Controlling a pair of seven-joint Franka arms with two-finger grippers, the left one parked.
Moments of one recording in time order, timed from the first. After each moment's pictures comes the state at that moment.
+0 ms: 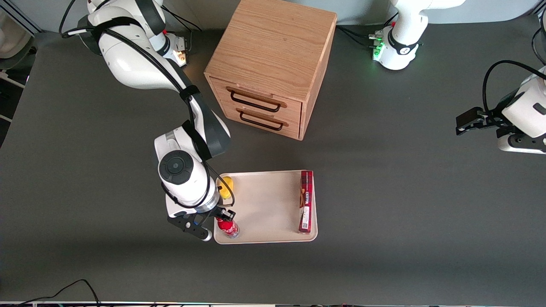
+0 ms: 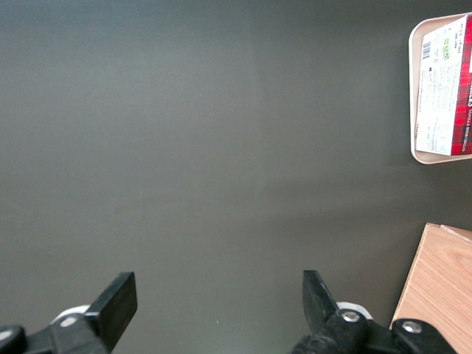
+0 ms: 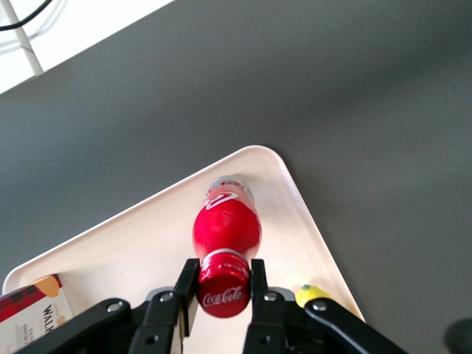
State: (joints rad) arm 0.43 0.86 0.02 -1.04 -0.07 2.04 0.94
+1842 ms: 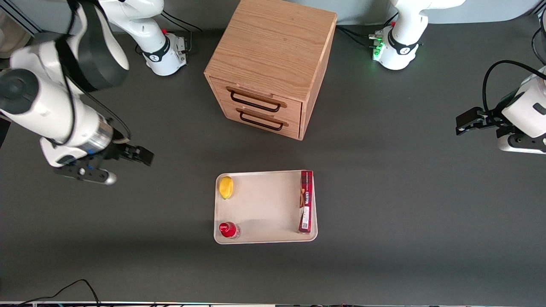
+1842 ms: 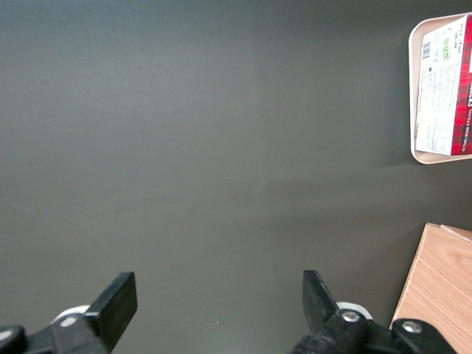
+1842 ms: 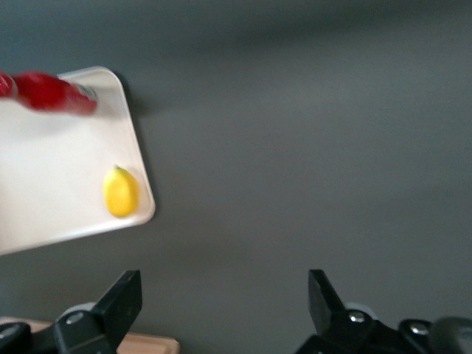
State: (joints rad) arm 0.00 0.14 0.22 -1.63 -0.06 1.71 0.40
